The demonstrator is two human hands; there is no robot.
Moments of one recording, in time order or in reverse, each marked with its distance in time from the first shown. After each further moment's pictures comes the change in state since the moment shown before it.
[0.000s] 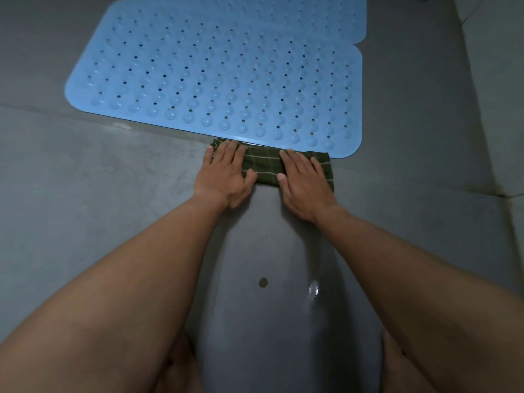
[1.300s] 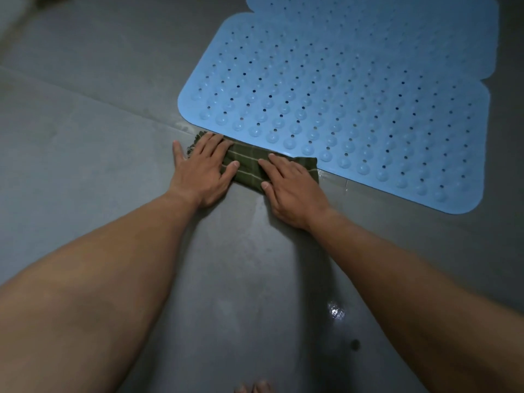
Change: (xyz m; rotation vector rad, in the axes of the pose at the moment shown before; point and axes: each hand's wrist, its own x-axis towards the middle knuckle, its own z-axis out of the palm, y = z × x) left_hand -0.007 -0.232 -0.030 0.030 0.155 -0.193; right_hand 0.112 -0.180 0.027 0.032 -0.019 -0.402
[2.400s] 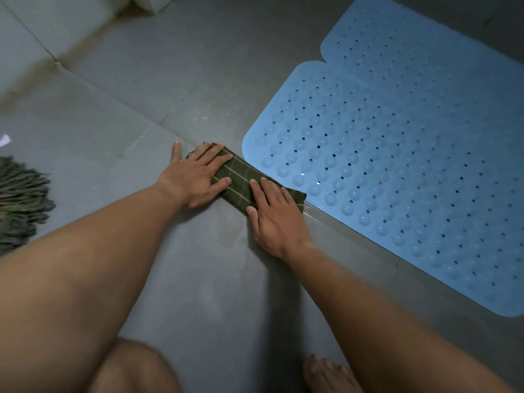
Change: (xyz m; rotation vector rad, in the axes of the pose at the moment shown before) left_hand 0.043 -0.156 -0.041 0.111 -0.206 0.004; right_hand 0.115 -0.101 0.023 -0.026 -0.095 -0.032
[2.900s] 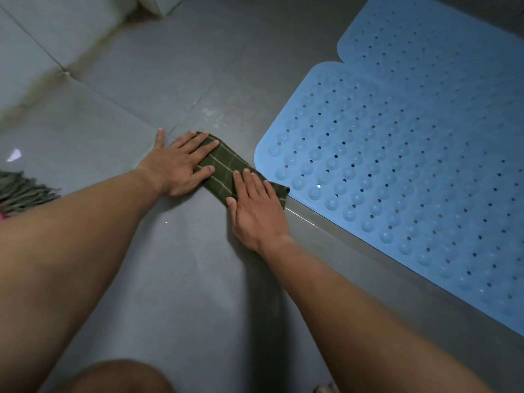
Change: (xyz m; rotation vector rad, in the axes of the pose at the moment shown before) left_hand 0.028 -0.075 -0.013 0.070 -0.035 -0.026; right_hand 0.066 -0.049 0.005 0.094 0.020 0.008
